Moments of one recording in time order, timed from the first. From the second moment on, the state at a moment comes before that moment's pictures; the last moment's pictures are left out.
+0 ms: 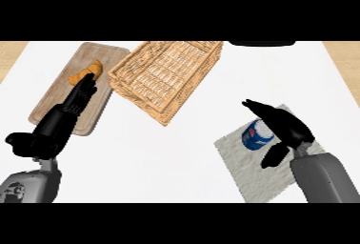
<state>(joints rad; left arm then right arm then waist) -0.18 0.19 0.08 -1.61 -0.05 -0.24 0.04 -0.29 -0.26 0.10 -1.35 0.87 0.44 -0.01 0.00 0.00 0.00</state>
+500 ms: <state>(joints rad) -0.17 0.18 0.08 -1.60 -0.07 -0.24 0.03 -0.28 -0.26 0.15 -1.36 0.93 0.44 -0.05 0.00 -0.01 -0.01</state>
